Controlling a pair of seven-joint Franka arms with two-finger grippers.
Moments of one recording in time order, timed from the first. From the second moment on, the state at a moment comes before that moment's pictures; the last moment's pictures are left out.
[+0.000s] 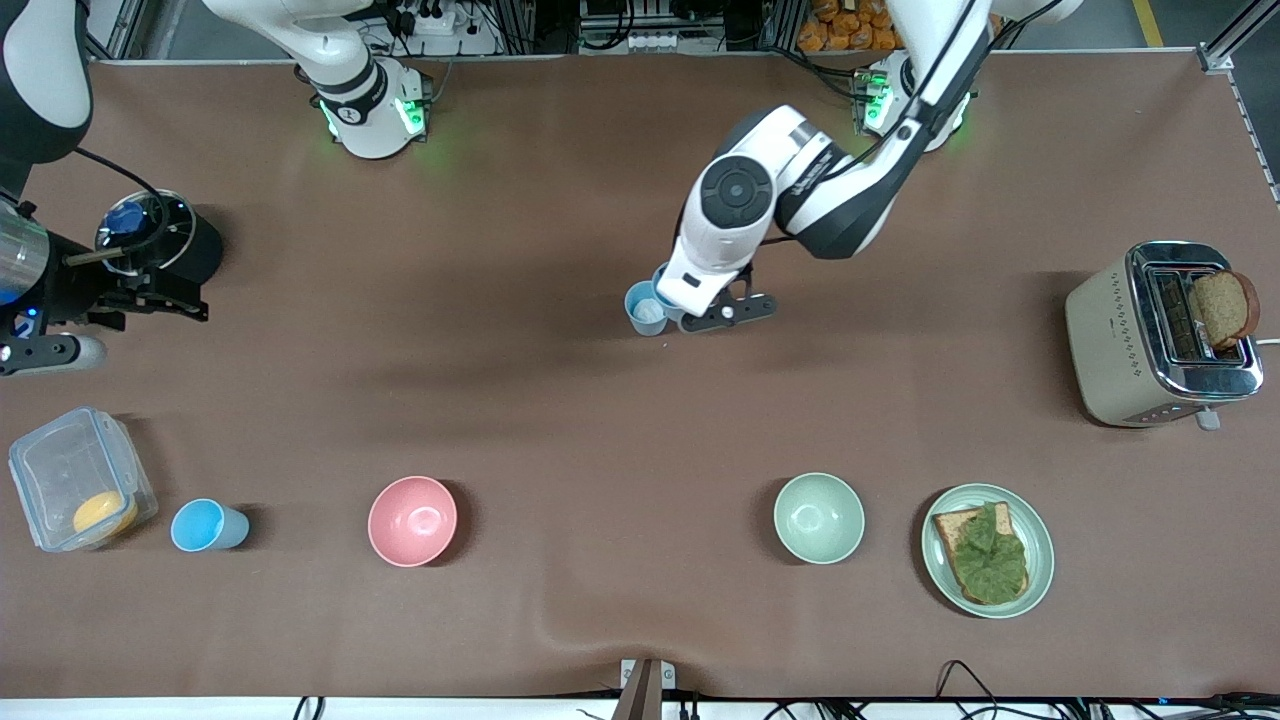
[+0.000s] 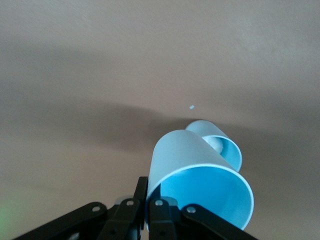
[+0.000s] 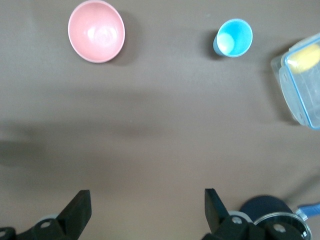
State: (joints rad) left arm -0.48 0.44 -0.33 -1.73 -0.04 2.01 -0.97; right arm 0.08 0.13 -0.09 -1.54 0.04 1.60 -0.12
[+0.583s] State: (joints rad) left arm -0.55 0.53 -0.33 -1.65 -0.04 2.02 -1.01; right arm -0.10 -0.04 0.07 -1.75 0.03 1.66 -0.12
